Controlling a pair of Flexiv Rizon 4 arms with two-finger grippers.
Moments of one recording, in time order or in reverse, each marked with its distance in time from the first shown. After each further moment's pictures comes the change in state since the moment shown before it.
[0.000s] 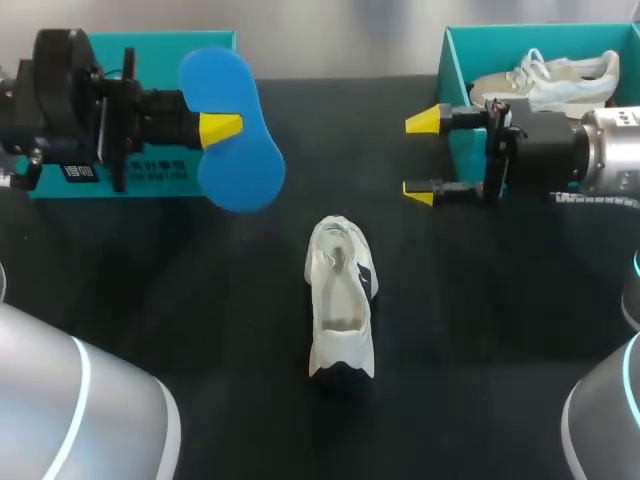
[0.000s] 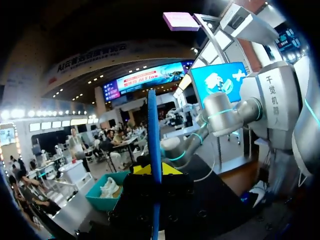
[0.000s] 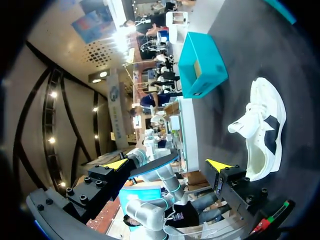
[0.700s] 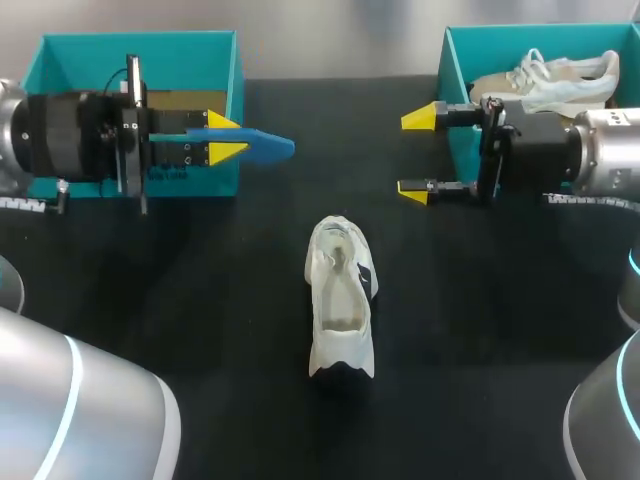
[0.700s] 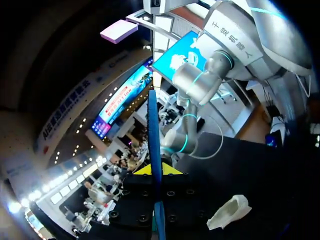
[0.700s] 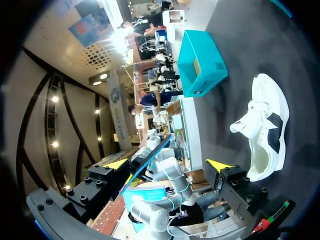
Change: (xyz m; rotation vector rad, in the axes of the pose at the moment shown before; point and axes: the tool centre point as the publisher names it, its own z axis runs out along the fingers) left arm 0.000 0.022 0.005 0.046 0.015 0.587; right arm -0.001 0.007 0.005 0.003 0.023 0.036
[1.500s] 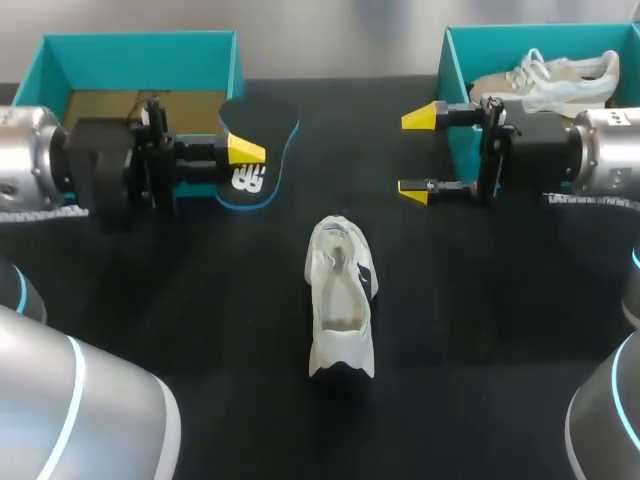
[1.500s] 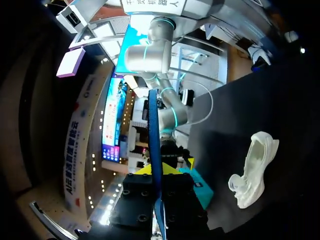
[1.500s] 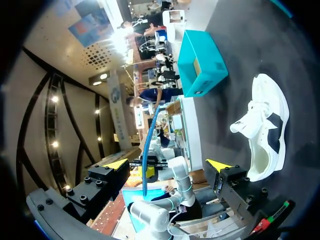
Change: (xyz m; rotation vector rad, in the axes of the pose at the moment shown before) left arm 0.018 0.057 0.008 -0.031 -0.026 0.534; right arm 0.000 0.000 0.000 0.000 0.000 0.000
